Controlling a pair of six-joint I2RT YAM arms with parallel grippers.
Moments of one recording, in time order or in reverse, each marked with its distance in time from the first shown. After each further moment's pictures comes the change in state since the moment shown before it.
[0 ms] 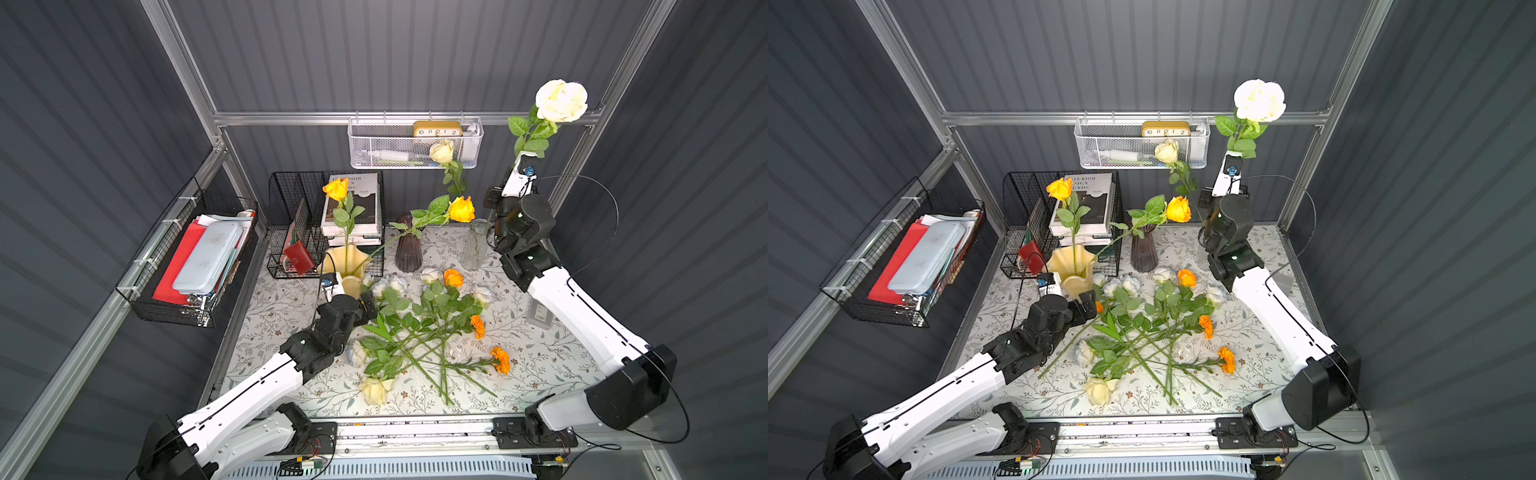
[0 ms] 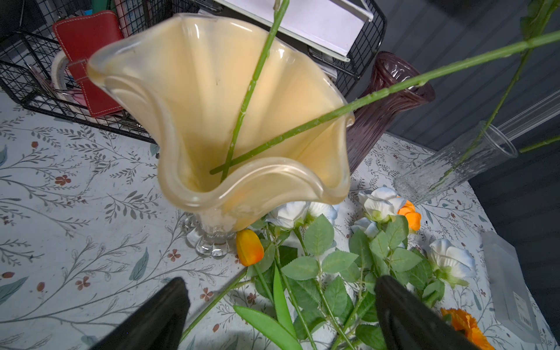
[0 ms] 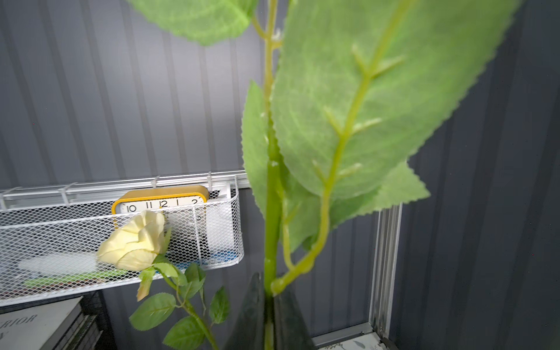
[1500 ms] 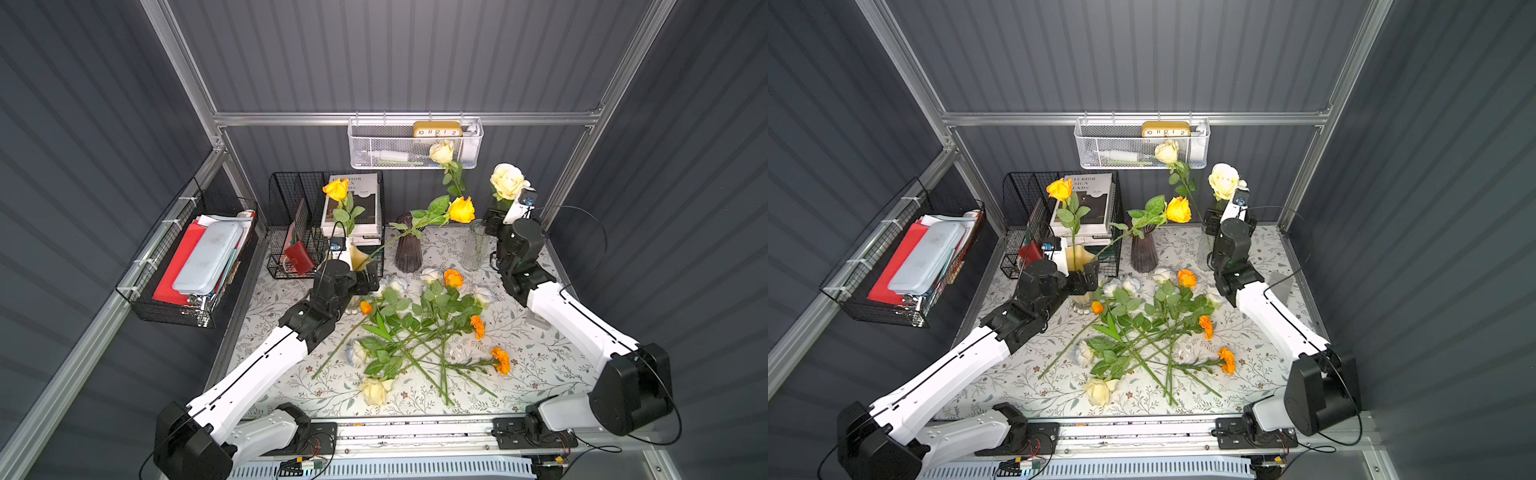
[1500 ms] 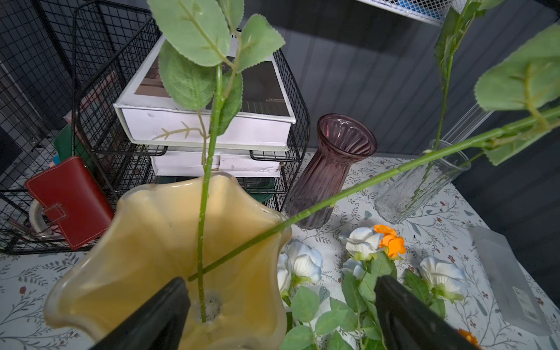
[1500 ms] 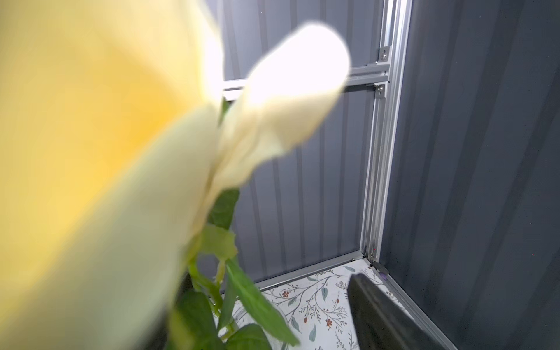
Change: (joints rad) left arm 0.142 0.181 0.274 0.065 0.188 0.361; right arm -0.087 -0.086 -0.318 0.007 -0.058 0.218
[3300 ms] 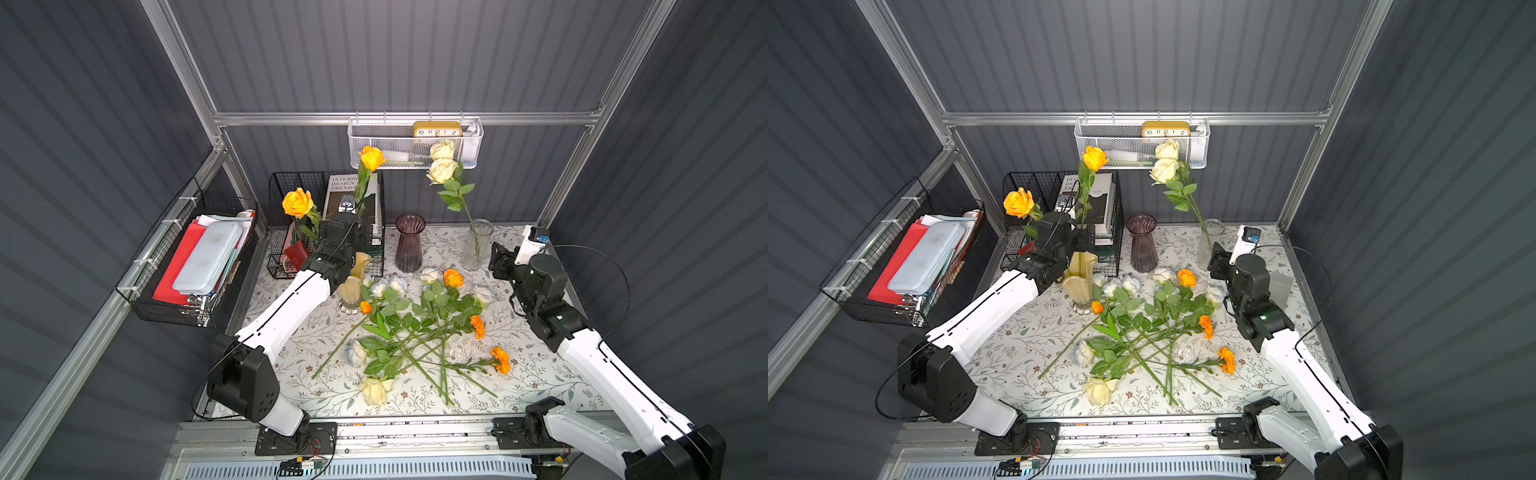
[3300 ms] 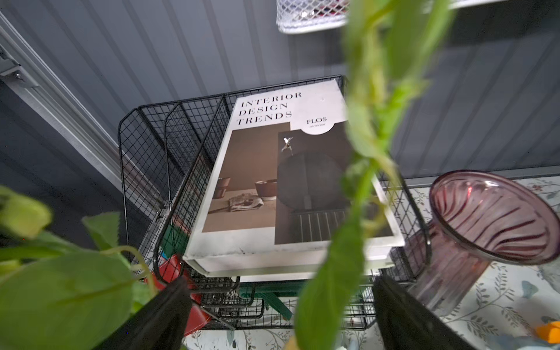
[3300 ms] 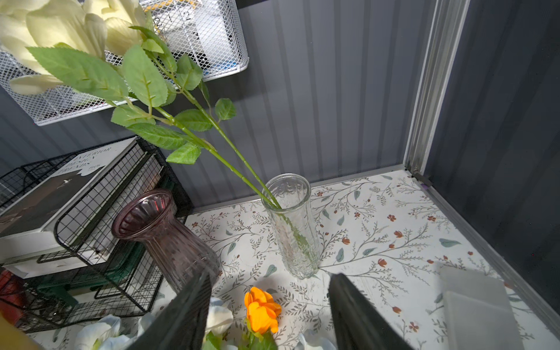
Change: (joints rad) left arm 0.130 0.378 0.395 0.000 -0.148 0.291; right arm 0.006 -0.383 -0.251 -0.406 -0.254 0.221
